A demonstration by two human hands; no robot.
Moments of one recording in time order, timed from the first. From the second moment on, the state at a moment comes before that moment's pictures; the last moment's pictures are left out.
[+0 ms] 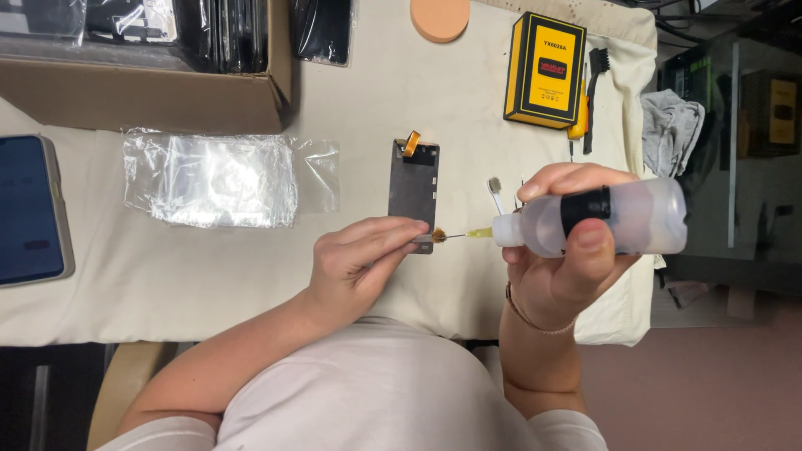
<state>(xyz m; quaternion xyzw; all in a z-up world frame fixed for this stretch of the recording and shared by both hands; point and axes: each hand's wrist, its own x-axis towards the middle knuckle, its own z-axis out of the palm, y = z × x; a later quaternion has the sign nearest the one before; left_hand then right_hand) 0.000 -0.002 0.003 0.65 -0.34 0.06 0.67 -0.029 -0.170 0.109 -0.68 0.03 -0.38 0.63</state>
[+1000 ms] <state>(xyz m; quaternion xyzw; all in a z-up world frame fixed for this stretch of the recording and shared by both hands) 0.007 -0.004 0.006 0.70 -0.28 0.04 0.66 0.072 -0.295 -0.118 0.24 0.20 -0.19 0.93</state>
